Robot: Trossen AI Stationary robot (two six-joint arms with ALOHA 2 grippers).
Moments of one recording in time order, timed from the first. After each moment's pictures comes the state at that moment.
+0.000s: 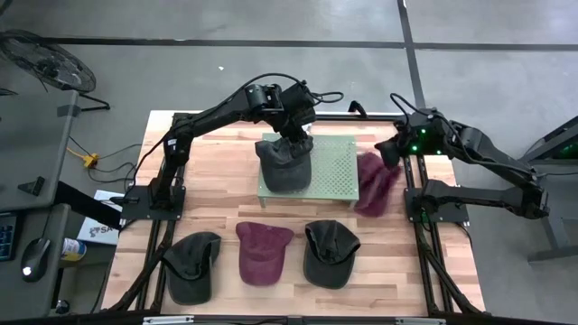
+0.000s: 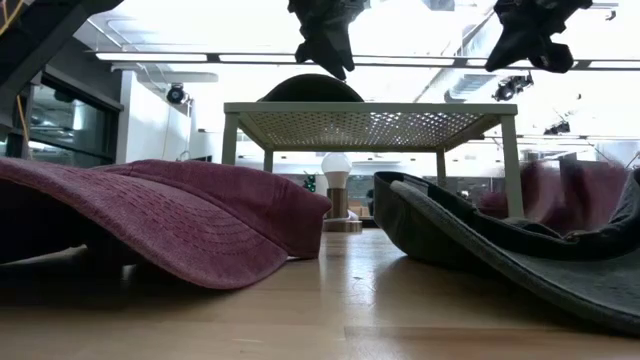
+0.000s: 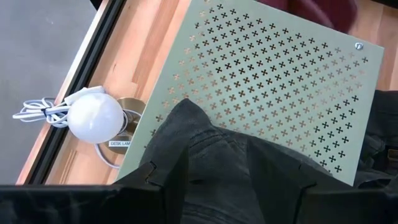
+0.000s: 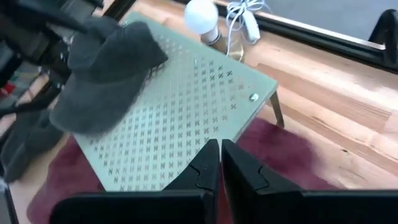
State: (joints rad) left arm 0.29 2.05 2.36 -1.26 0.02 -0.06; right arm -0.50 0.78 1.00 -0.91 -0.05 0.54
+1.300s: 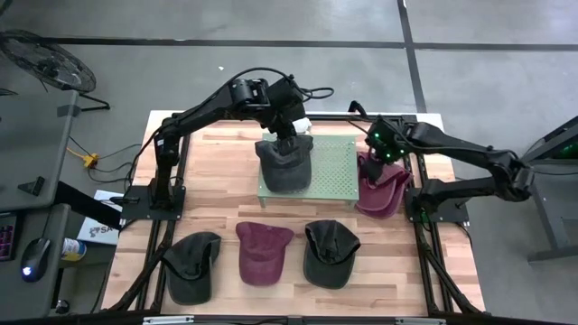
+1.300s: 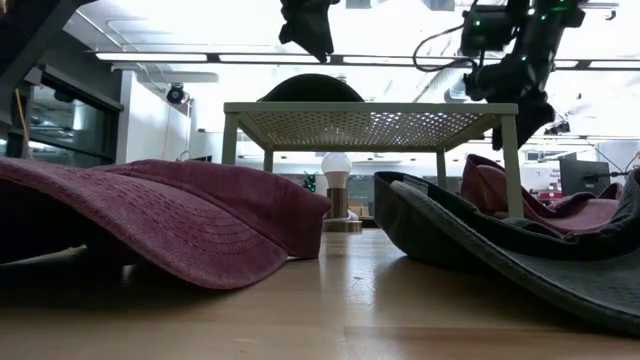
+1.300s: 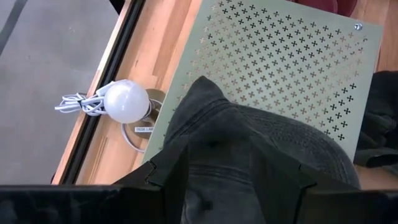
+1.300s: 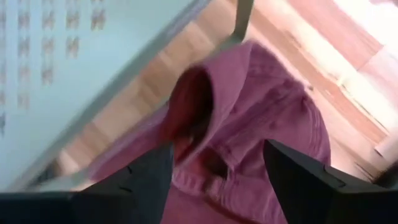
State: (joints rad) left arm 0.30 1.96 2.36 -1.35 -0.04 0.00; right arm -0.55 1.11 0.87 -0.98 -0.03 0.28
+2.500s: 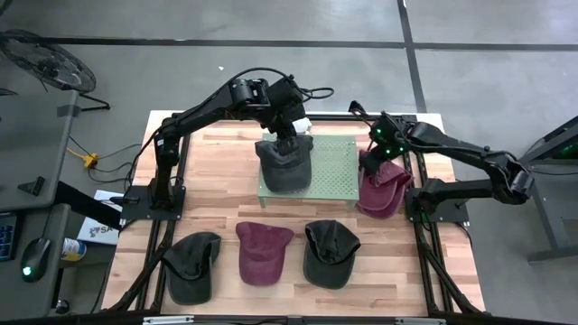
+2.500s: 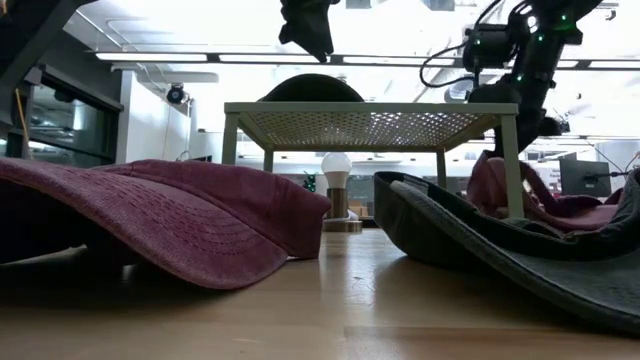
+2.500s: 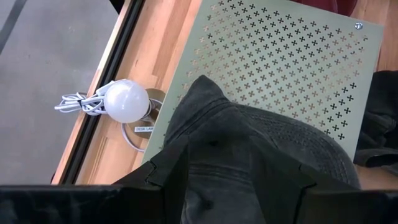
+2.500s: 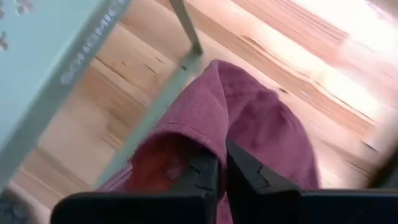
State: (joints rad) left arm 0.30 1.97 2.36 -1.35 -0.04 0.00; right arm -0.65 1.11 0.81 -0.90 0.01 0.35
